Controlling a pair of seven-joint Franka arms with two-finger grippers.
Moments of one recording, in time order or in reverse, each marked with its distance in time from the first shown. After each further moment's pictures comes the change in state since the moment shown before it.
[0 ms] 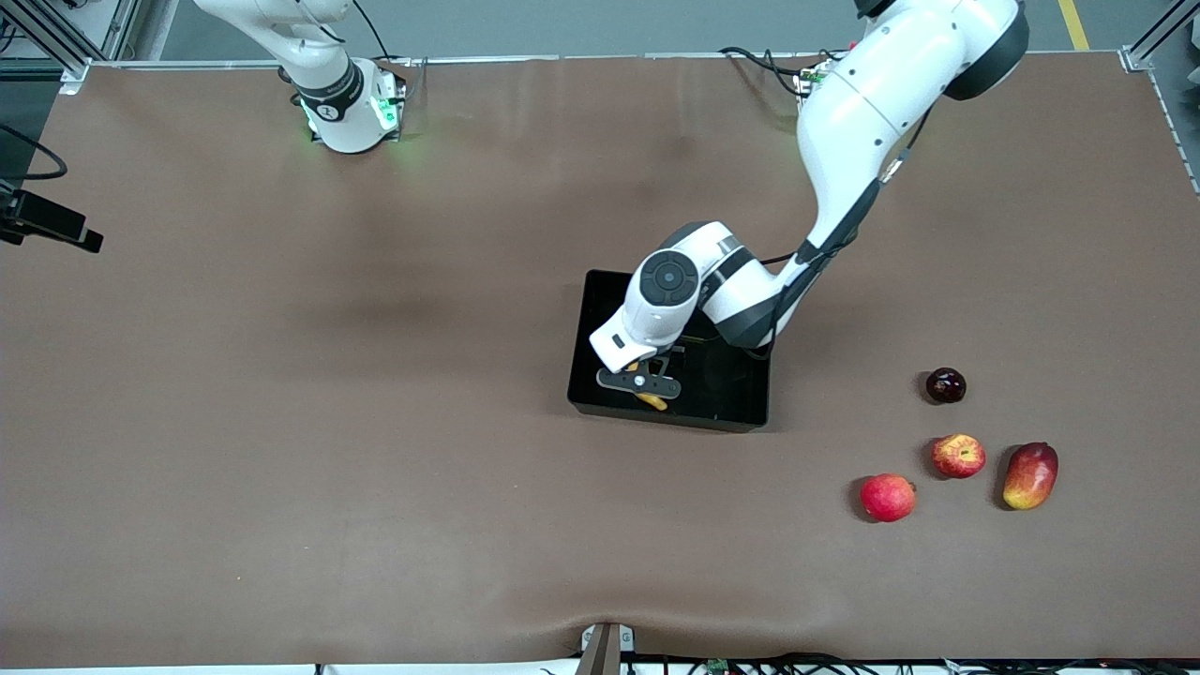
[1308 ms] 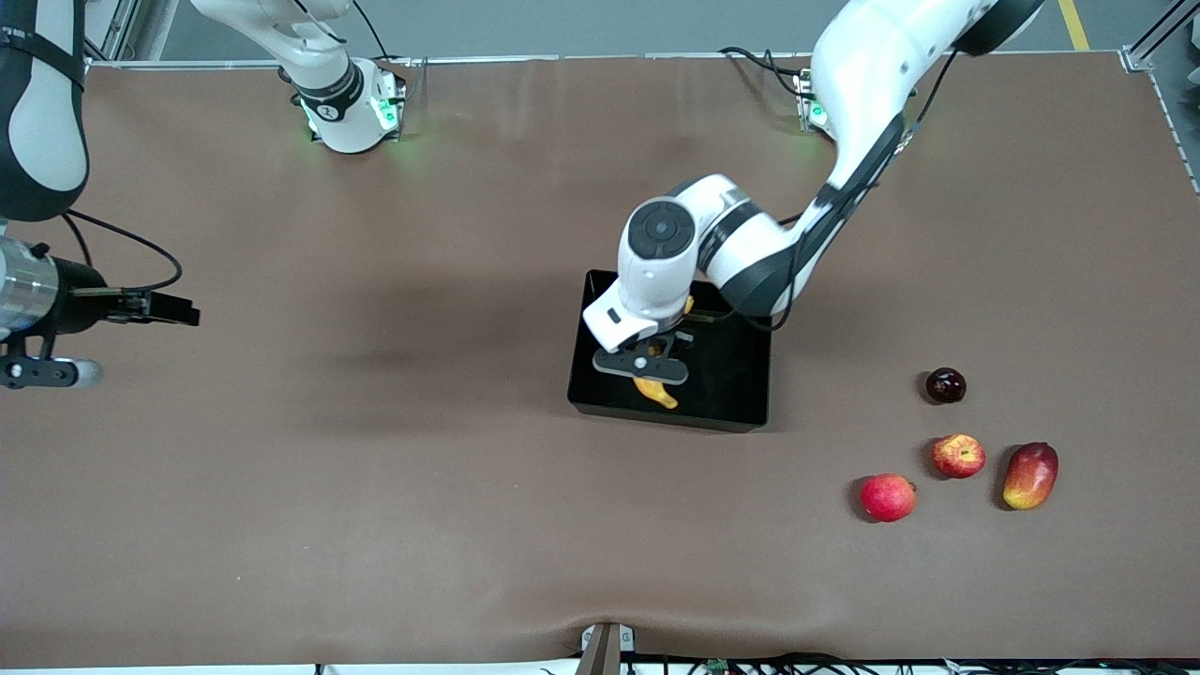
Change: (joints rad) left arm 0.004 -0.202 0.008 0.048 0.005 -0.202 0.009; right arm 0.094 0.196 0.002 -0.009 0.025 0.083 0.000
